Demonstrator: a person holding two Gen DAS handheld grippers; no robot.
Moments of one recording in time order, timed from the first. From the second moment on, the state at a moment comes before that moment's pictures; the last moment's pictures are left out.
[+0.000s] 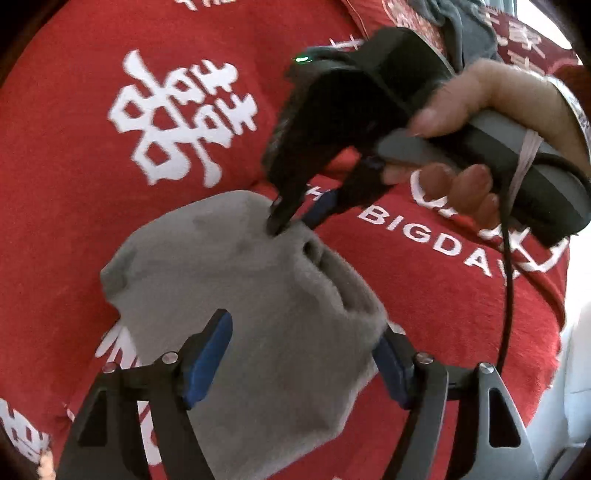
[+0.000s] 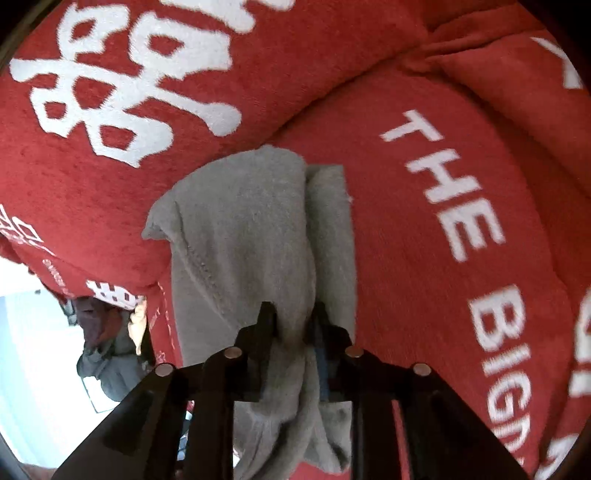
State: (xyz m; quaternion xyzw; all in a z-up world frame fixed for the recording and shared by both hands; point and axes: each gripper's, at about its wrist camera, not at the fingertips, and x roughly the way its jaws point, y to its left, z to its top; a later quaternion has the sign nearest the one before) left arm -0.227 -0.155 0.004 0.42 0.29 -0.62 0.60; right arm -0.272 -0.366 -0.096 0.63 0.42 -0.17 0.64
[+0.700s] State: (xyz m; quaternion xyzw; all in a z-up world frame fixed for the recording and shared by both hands) left arm -0.052 -0.093 -0.070 0.19 0.66 -0.48 0.54; right arm -0.315 -0.260 -0.086 0.68 0.39 -0.19 0.59
